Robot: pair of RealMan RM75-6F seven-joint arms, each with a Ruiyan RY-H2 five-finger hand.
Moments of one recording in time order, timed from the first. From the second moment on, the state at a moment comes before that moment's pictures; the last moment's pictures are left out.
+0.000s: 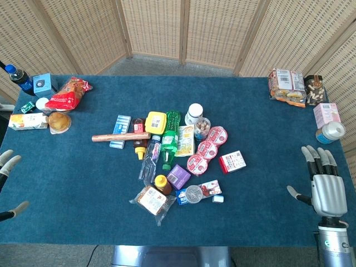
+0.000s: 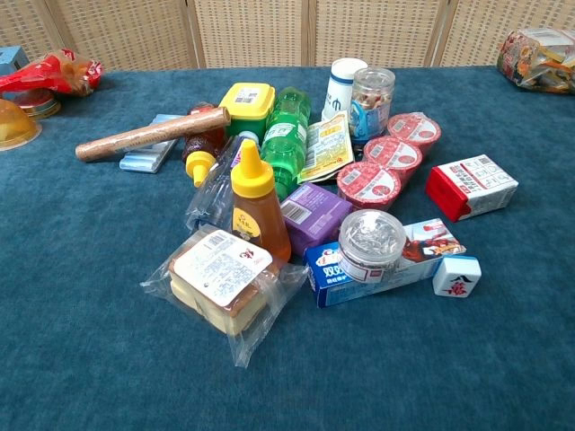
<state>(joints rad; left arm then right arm) 0.01 -0.72 0.00 -2.08 1.66 1.59 0.15 0.11 -1.19 0.14 -1.72 -1.47 1.55 -0.17</state>
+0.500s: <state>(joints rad) 0.00 -0.73 0.00 -2.07 1.64 1.58 0.16 0.14 -1.21 0.11 -1.71 -1.49 1.46 -0.19</state>
